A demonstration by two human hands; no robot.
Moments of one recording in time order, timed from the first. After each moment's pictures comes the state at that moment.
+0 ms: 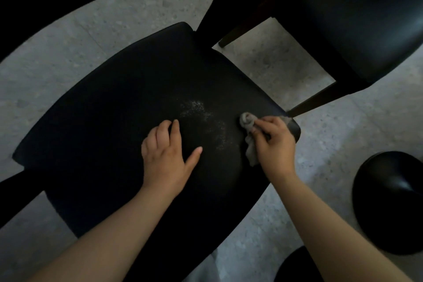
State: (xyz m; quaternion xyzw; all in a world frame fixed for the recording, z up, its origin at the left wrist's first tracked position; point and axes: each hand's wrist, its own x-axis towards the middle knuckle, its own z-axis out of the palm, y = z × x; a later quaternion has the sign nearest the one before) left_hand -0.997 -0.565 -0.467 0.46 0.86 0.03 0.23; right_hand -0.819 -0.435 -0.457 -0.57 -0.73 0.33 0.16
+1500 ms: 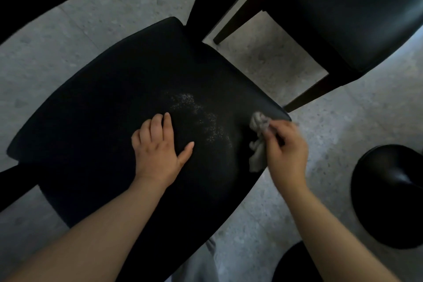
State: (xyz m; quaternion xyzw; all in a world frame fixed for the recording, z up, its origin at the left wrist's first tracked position) left_hand -0.994 -0.568 -0.479 0.49 0.86 -0.04 0.15; right_hand -0.781 -0.457 -0.439 -0.58 -0.70 0.35 0.24
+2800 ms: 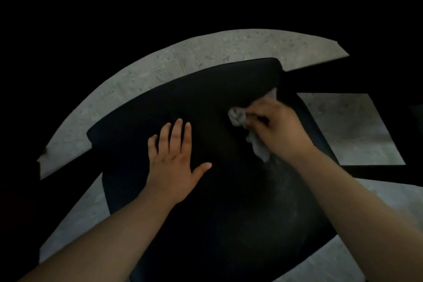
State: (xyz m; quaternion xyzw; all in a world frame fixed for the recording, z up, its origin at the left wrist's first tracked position) left_hand -1.096 -0.602 -0.472 0.38 0.89 -0.05 0.25; right_hand -1.002 -0.379 -0.428 -0.21 -0.91 0.36 -0.01
